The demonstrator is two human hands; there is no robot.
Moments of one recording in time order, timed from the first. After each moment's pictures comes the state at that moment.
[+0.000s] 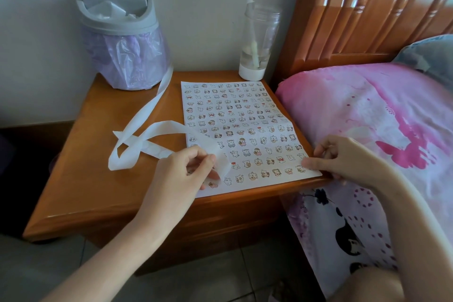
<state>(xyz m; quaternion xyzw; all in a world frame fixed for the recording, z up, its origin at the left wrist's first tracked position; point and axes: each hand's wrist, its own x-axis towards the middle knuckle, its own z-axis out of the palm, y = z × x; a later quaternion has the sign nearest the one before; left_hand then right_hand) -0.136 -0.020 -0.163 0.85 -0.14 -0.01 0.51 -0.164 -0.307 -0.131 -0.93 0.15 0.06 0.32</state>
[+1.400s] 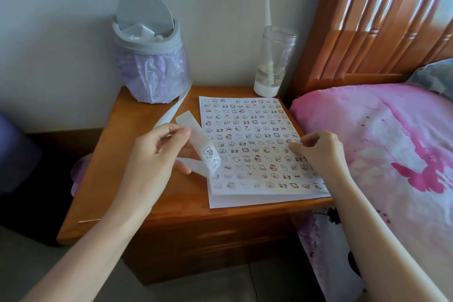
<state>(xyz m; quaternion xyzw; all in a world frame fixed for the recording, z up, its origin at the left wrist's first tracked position) -0.116 0.019 -0.122 0.77 -0.05 0.06 0.63 -0.102 -0.263 -0.150 -0.89 0.24 -0.17 0.34</state>
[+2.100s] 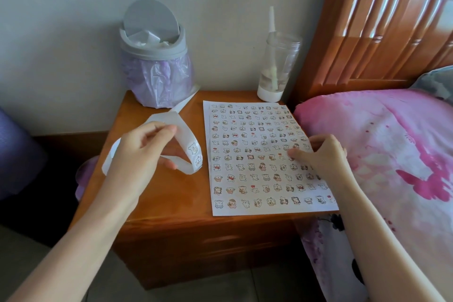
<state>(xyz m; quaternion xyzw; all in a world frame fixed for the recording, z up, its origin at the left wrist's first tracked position) -0.099 0.040 -0.119 0.77 0.01 0.07 0.63 -0.098 -0.264 -0.146 -0.89 0.28 -0.10 0.36</state>
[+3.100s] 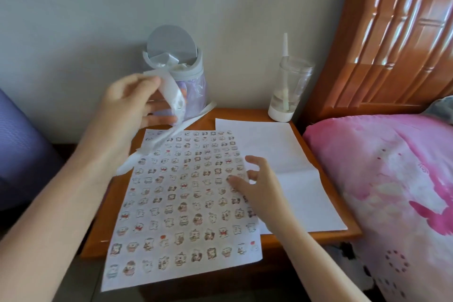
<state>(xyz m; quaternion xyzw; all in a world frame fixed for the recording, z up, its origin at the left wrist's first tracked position) -0.056 0.066 -0.046 0.67 -0.05 0.13 0.73 -0.110 -0.138 -0.135 -0.81 0.12 0.04 0.57</state>
